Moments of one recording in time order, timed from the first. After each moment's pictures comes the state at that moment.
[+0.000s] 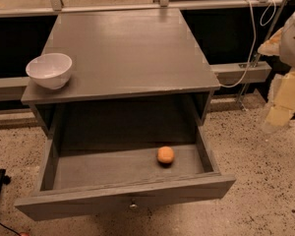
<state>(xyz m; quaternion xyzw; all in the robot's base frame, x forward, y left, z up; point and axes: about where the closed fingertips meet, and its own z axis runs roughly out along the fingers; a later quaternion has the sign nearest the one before) 0.438 -0.217 0.976 -0.60 0.78 -0.03 0.16</state>
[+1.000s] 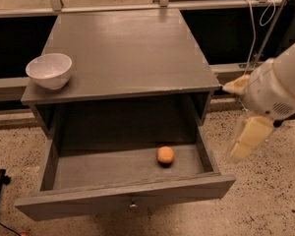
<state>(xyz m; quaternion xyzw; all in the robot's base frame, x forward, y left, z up) 0.440 -0.175 0.885 -0.63 0.74 0.06 0.21</state>
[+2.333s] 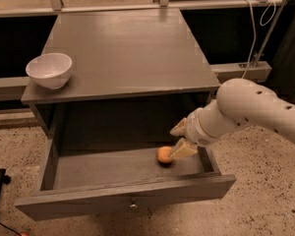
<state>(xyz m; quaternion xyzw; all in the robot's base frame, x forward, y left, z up) 0.512 -0.093 0.703 -0.64 0.72 0.11 0.25</state>
